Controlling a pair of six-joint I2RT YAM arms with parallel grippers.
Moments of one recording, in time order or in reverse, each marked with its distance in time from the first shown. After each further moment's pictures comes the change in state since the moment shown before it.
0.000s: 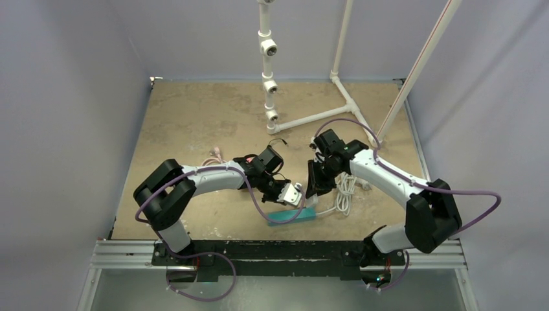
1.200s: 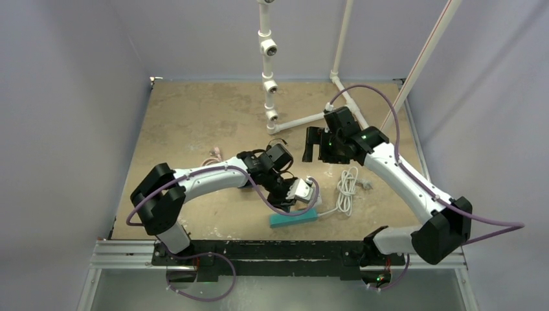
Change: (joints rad) left arm -0.079 -0.041 0.171 -0.246 0.006 -0.192; right arm -0.027 -0.091 0.257 -0.043 0.277 0.029
